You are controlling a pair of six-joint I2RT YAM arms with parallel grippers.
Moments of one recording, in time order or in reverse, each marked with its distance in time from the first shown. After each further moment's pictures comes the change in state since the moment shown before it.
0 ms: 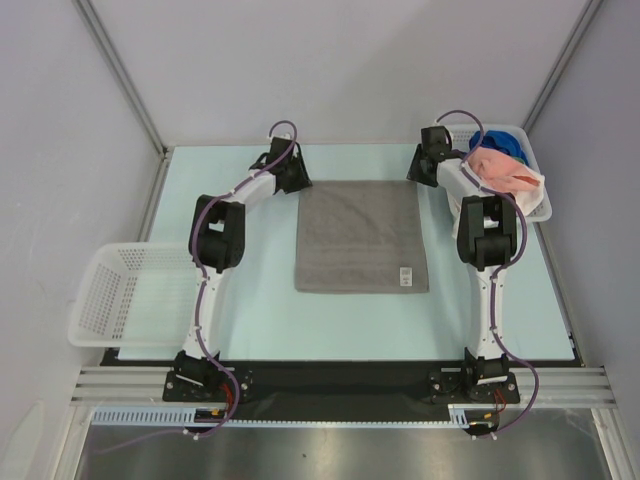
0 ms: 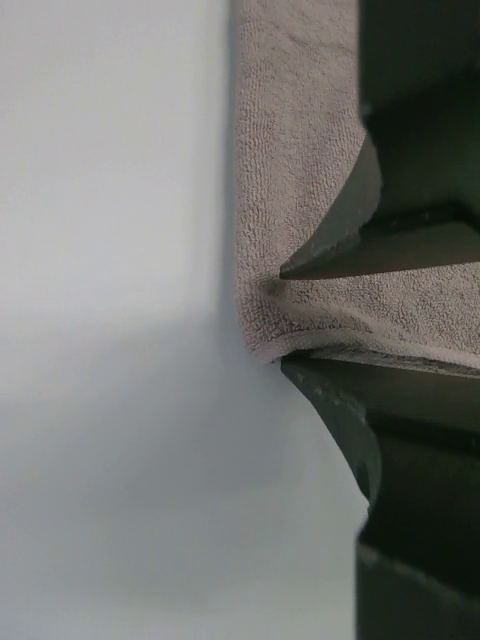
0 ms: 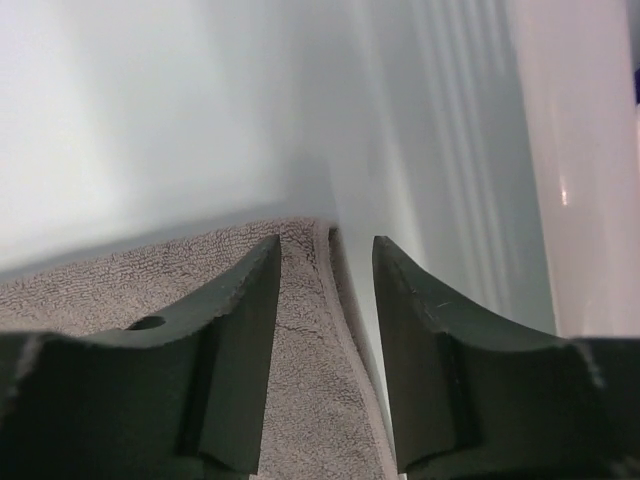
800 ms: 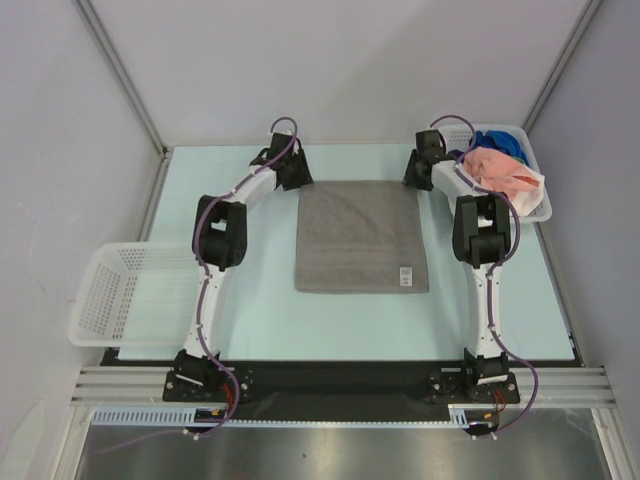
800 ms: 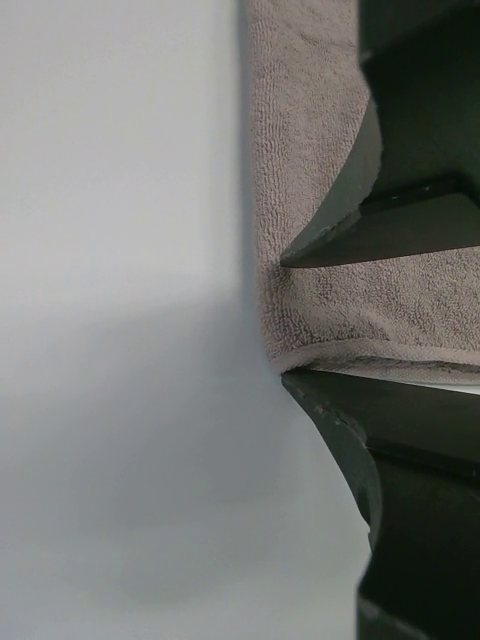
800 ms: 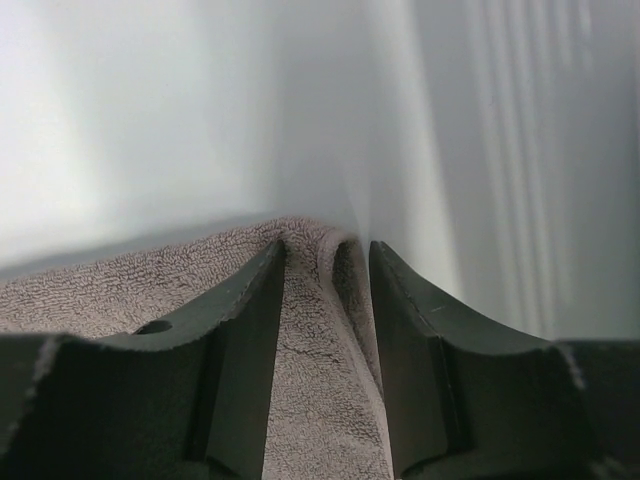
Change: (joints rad) left arm 0.002 0.052 0.118 -0.080 0.010 0.028; right arm 0.013 0.060 0.039 -0.023 -0.021 -0.006
